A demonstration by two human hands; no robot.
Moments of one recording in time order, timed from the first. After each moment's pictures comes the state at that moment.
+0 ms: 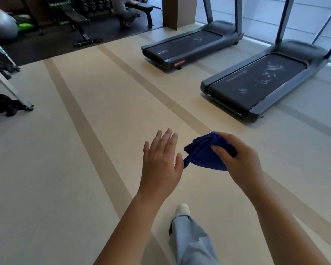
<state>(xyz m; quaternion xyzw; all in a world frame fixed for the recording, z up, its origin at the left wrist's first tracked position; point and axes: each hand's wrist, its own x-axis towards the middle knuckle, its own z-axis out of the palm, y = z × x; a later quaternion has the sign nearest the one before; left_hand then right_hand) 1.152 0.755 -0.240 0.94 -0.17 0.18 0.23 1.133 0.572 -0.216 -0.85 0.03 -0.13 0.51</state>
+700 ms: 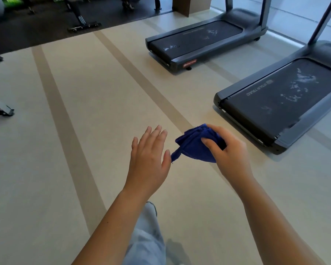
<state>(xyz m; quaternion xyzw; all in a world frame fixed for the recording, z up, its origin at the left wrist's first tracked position) 1.602 0.770 -0.249 0.96 -0.12 0.13 0.23 1.605 0.583 -0.225 -0.86 0.01 -0.09 0.50</state>
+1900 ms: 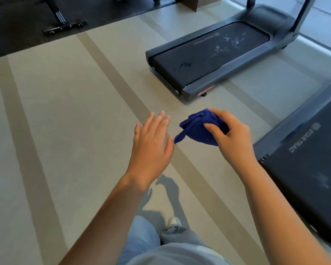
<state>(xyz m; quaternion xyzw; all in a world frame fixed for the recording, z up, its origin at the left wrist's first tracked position) 2.401 0.863 -0.241 0.95 -0.13 0.07 0.26 2.404 0.682 -0.218 -0.87 0.02 -0.08 0.48</state>
